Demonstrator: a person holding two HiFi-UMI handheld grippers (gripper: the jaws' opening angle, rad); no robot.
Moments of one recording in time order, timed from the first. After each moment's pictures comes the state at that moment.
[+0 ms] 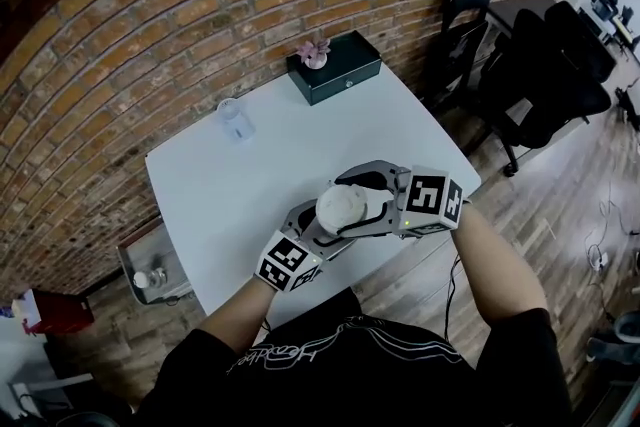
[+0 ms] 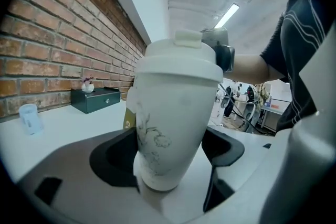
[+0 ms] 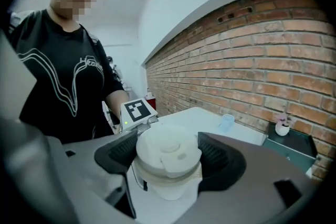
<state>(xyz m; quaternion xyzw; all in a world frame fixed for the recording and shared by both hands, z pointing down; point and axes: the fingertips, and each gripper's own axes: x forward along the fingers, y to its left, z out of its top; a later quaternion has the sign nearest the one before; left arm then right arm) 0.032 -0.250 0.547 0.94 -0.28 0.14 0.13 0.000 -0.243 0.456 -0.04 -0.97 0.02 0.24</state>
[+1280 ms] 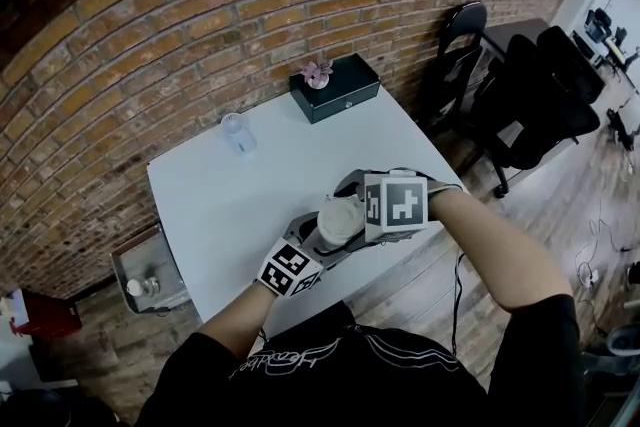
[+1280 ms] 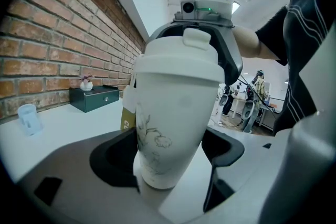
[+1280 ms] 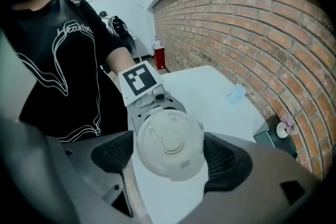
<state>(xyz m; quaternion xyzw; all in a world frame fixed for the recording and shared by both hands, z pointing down) 0.033 -0.249 0.551 0.94 -0.27 0.16 0.13 0.002 -0.233 0.481 -0.11 -0.85 -0.03 0.52</state>
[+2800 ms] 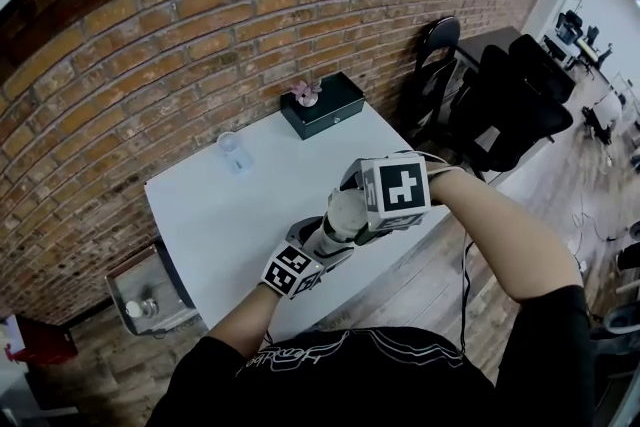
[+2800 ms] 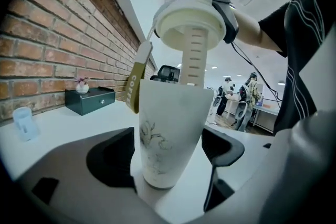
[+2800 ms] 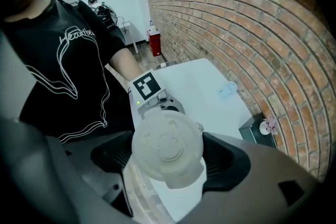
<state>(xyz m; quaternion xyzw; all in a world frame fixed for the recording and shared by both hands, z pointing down) 0.025 -0.248 0.542 0.95 -0.24 0.15 0.13 0.002 -0.237 0.422 -0.08 -0.79 -0.04 0.60</state>
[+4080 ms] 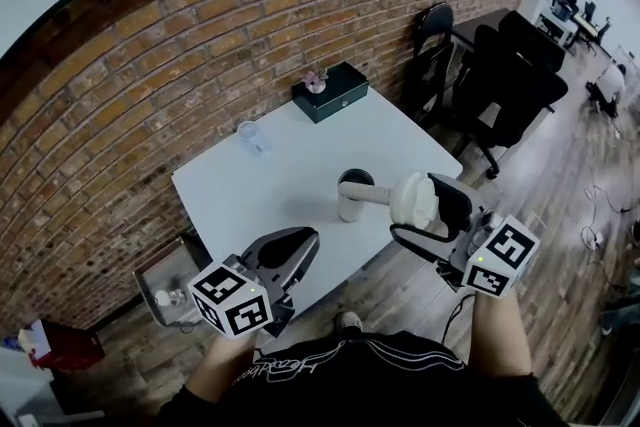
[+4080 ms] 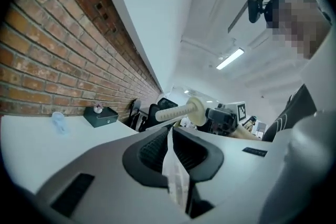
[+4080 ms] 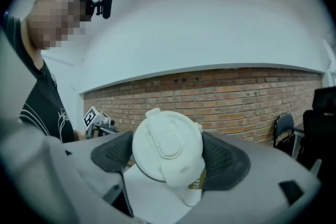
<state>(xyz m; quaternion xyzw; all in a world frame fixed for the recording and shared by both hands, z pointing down) -0.087 -0.111 0.330 0.94 -0.27 -0.01 0.22 0.049 -0.125 0.274 0.35 -0.94 0.04 0.05</state>
